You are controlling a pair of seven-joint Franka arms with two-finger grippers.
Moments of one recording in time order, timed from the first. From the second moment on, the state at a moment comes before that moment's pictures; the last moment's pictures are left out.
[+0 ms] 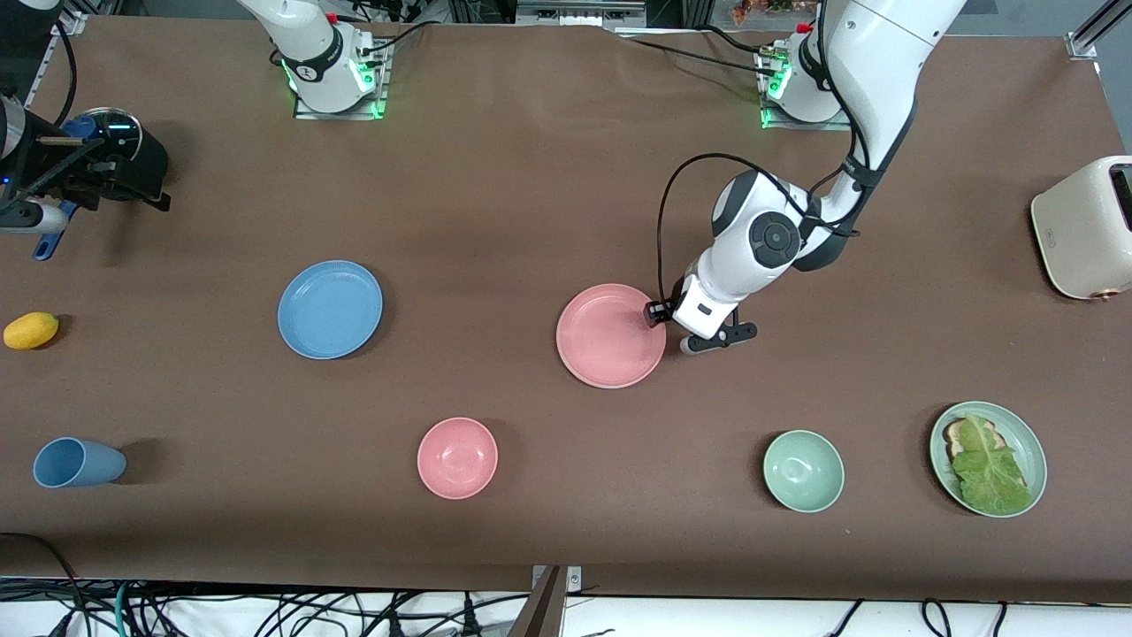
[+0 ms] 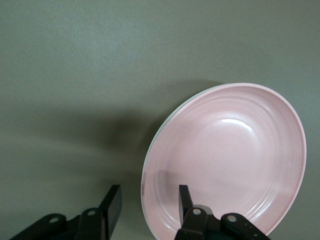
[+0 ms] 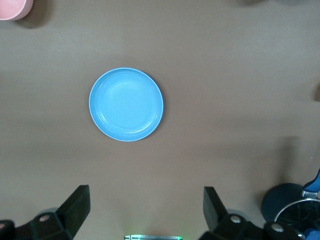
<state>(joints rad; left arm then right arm) -0.20 0.53 -0.31 -1.95 -0.16 2.55 -0.64 0.00 -0.04 -0.05 -1.75 0.02 1.60 -0.03</state>
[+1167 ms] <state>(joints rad) 0.03 0.47 -0.26 -1.67 0.02 2.00 -0.18 -0.01 0.30 -0.11 -2.08 0.29 2.12 -0.12</state>
